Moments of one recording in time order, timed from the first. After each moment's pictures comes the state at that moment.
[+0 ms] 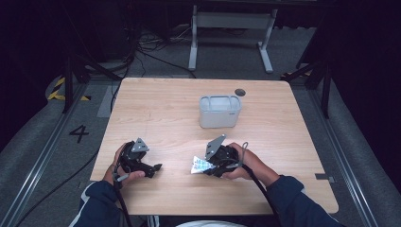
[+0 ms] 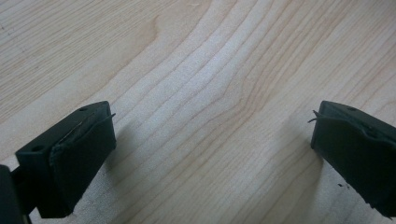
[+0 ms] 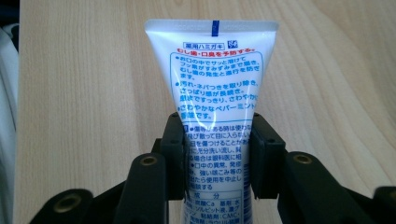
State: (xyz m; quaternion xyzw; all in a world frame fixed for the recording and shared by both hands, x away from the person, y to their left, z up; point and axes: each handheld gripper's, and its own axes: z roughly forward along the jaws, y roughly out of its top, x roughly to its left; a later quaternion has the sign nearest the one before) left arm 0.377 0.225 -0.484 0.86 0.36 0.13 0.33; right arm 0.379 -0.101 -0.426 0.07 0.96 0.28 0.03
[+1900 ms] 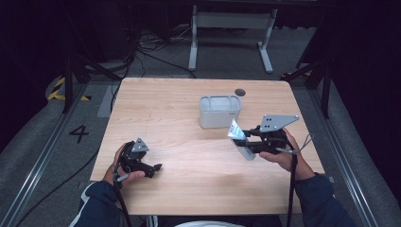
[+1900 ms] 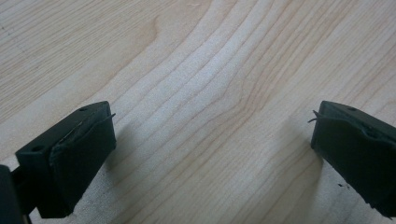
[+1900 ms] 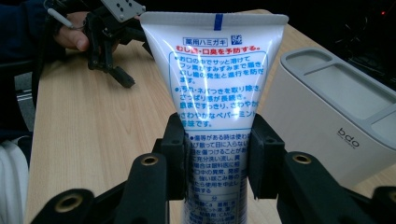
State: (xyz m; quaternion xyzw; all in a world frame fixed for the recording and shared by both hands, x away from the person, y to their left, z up) left arm 0.376 0.225 -0.484 0.86 0.36 0.13 0.33; right arm 0.386 -0.213 -0.353 0.16 0.85 0.48 0.12
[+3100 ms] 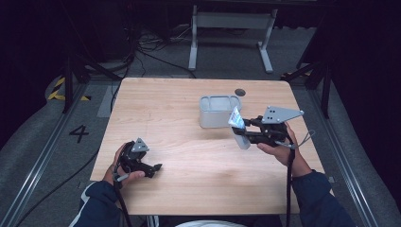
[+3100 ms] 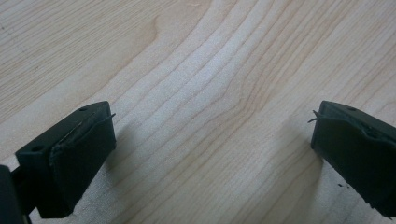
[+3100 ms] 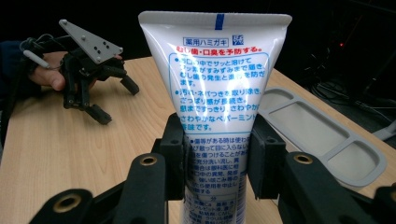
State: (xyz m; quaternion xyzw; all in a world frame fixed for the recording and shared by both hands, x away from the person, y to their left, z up) left arm 0.377 0.225 -0.484 0.86 0.36 0.13 0.33; right arm 0.395 -0.209 -0.337 0.17 0.82 0.53 0.17
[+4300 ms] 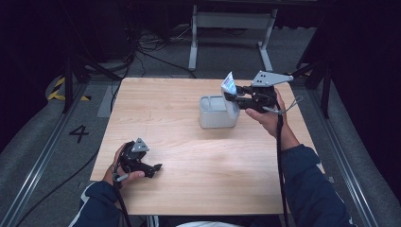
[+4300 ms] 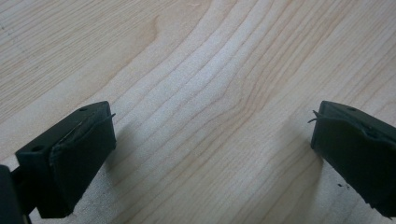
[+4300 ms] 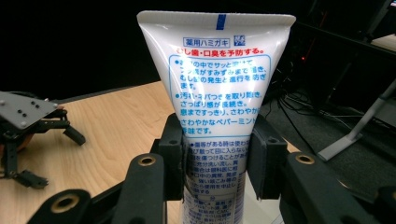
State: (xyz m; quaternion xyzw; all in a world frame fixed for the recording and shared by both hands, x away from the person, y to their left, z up) left arm 0.377 0.225 -0.484 0.86 0.36 0.13 0.33; right arm 0.462 -0.180 -0.290 0.21 0.79 0.53 0.21
